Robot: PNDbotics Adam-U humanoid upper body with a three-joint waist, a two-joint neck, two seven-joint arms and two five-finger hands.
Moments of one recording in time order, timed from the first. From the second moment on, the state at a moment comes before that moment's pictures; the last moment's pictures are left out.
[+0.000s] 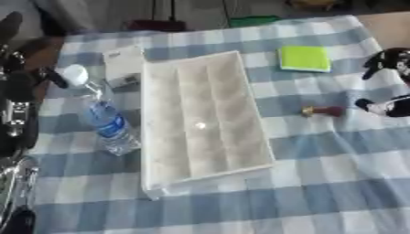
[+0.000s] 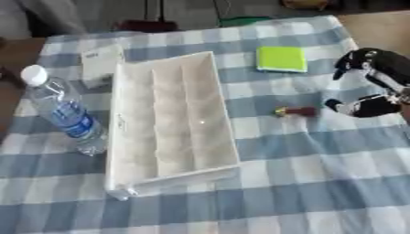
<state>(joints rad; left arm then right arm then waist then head) -0.14 0.21 0.05 -1.98 0.20 -0.33 -0.06 -0.54 -0.68 0.08 -1.25 0.77 -0.47 0.23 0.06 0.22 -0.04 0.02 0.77</state>
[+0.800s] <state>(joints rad) -0.14 0.21 0.05 -1.98 0.20 -0.33 -0.07 -0.61 -0.61 0.11 -1.10 0.86 -0.50 0.24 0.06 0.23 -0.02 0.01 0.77</state>
